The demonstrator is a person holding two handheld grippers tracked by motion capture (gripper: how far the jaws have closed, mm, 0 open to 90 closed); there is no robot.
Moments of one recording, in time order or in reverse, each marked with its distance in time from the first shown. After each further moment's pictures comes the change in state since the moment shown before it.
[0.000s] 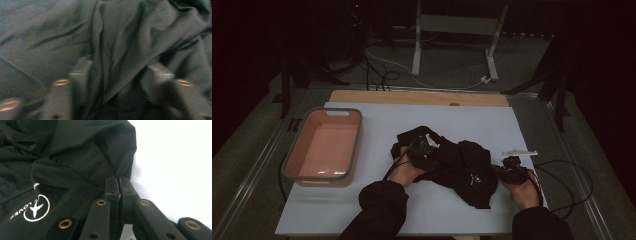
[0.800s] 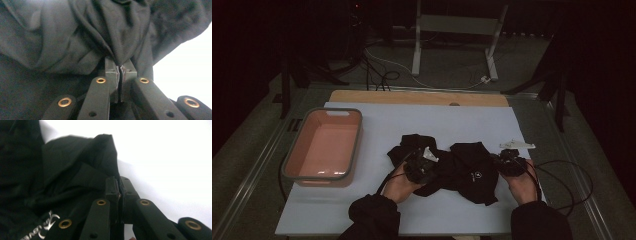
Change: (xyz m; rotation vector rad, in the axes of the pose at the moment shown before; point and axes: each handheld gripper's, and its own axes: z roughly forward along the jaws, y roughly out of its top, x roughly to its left) left arm -0.036 -0.027 -0.037 -0.013 -0.191 0.036; right arm 0.009 0.029 -0.005 -0.089 -0.077 -0.106
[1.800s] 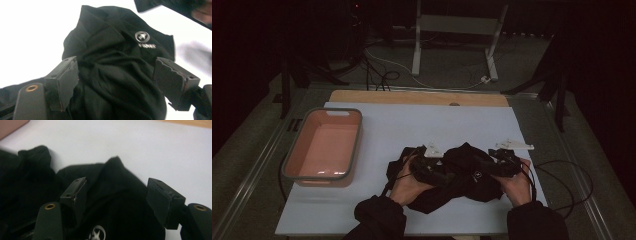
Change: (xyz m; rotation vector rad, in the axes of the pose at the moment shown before) left arm -0.016 0.026 -0.012 -0.232 0.026 -0.042; right arm 0.024 0.007 -0.013 -0.089 0.108 0.034
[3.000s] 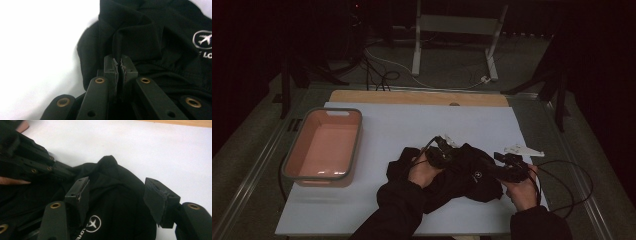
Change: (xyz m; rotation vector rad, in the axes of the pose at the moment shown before) left arm 0.024 0.026 0.062 0.162 0.105 0.045; right arm -0.006 -0.012 -0.017 -0.045 -0.018 0.046
